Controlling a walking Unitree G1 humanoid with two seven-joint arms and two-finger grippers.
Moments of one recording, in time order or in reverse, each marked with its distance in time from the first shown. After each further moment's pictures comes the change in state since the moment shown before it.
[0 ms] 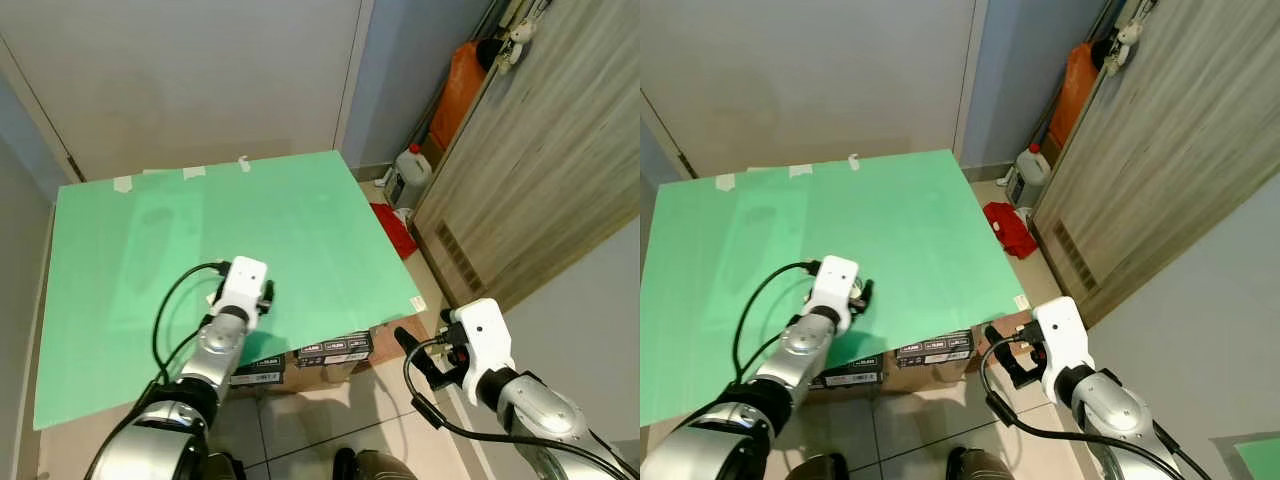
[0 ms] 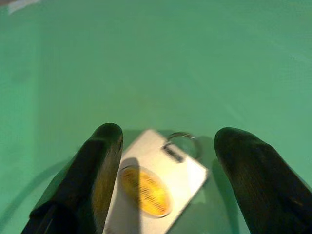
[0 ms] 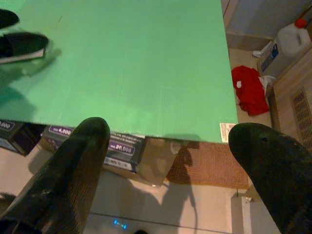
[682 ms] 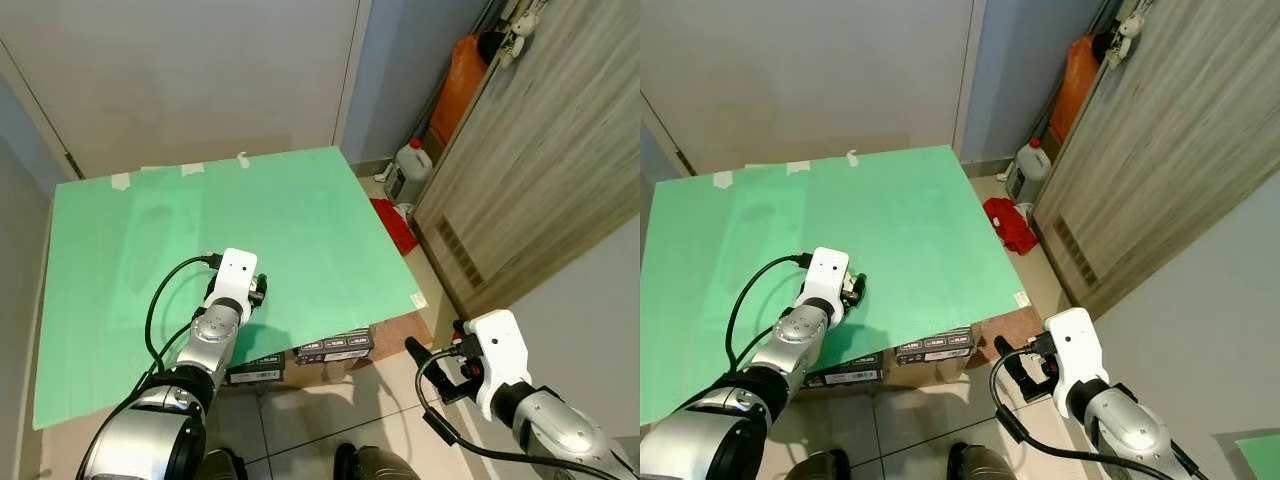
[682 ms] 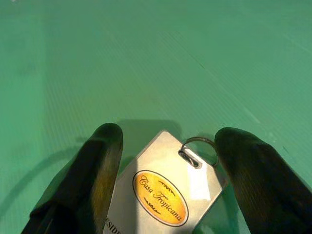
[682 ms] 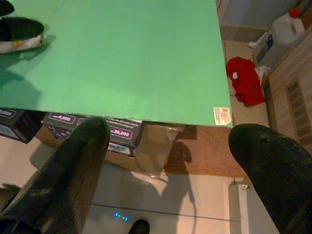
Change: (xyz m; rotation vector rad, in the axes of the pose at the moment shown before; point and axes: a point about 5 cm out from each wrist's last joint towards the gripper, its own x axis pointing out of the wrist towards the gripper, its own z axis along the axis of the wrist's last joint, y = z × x) left arm 0.006 0.009 0.007 -0.019 0.026 0.012; right arm -0.020 0.001 -0.002 0.013 0.009 -0.027
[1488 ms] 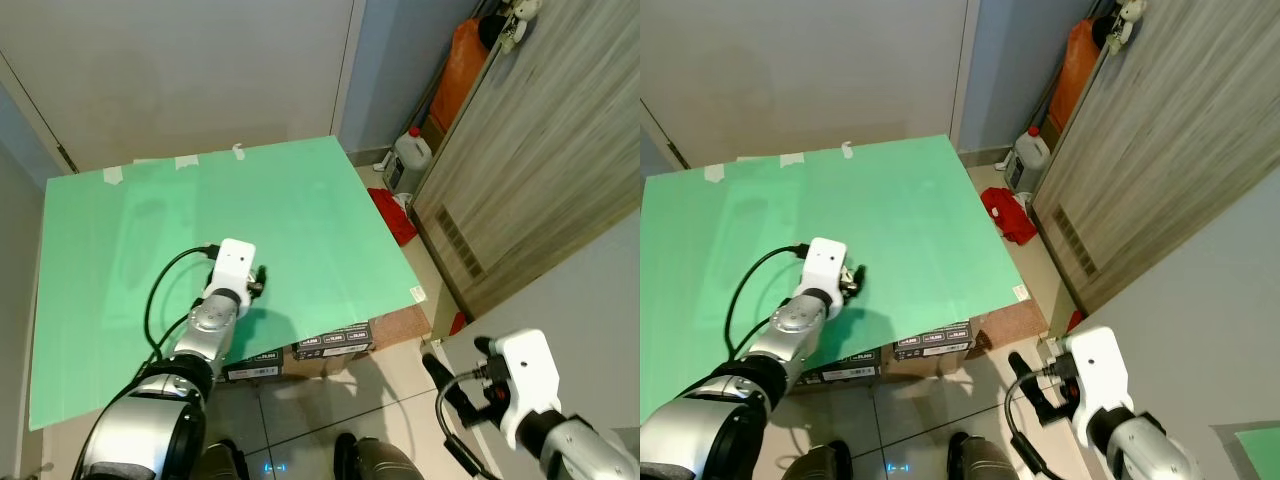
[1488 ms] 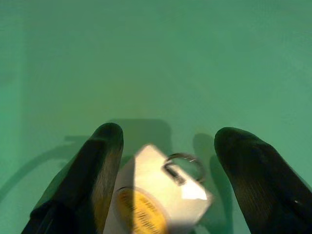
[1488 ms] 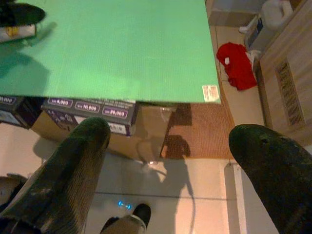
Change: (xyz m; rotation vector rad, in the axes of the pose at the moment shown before) left arm 0.004 0.001 0.014 -0.027 -0.039 -0.032; right arm -0.030 0.002 0.000 0.021 0.011 -0.042
